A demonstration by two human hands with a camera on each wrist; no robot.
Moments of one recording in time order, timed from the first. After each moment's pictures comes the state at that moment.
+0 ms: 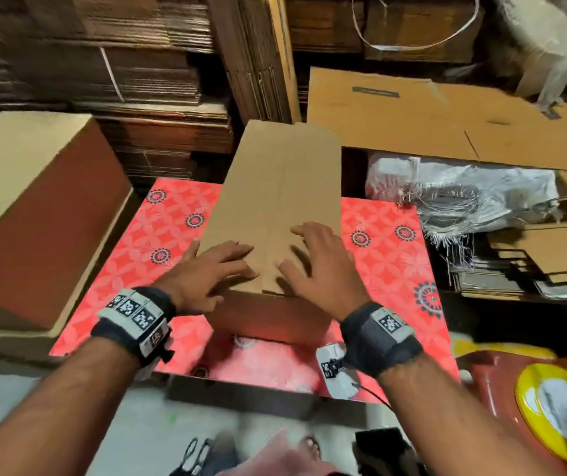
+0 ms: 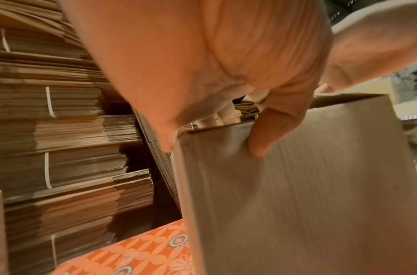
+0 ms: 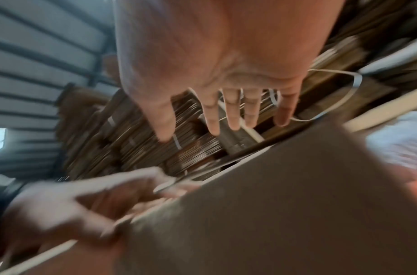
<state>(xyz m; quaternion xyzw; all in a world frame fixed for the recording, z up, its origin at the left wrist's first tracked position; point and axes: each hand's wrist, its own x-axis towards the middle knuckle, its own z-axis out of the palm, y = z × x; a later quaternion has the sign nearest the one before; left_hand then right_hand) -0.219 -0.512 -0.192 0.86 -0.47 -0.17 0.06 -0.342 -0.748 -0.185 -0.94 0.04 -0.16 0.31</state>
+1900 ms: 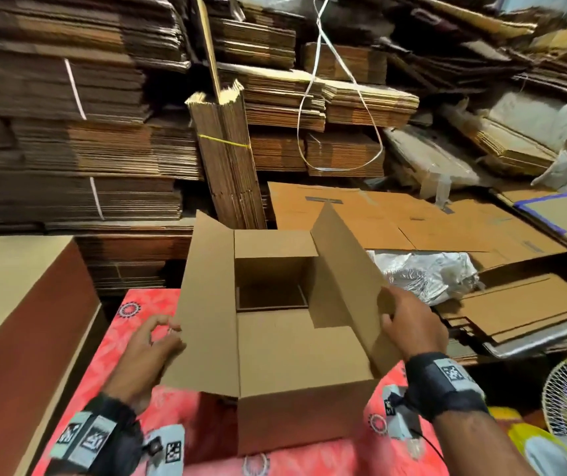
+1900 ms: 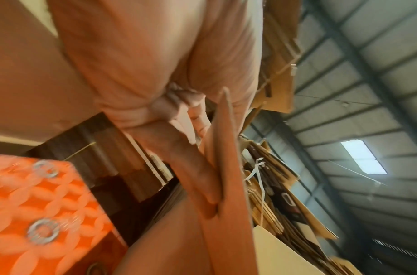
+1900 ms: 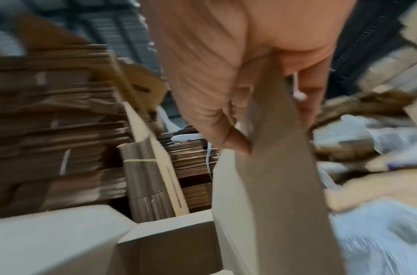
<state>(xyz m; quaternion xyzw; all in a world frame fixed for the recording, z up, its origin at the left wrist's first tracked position) -0.148 -0.445 -0.159 0.69 -0.07 -0.21 0.69 -0.346 -0.792 -0.095 -0.89 0.43 -0.13 0.11</state>
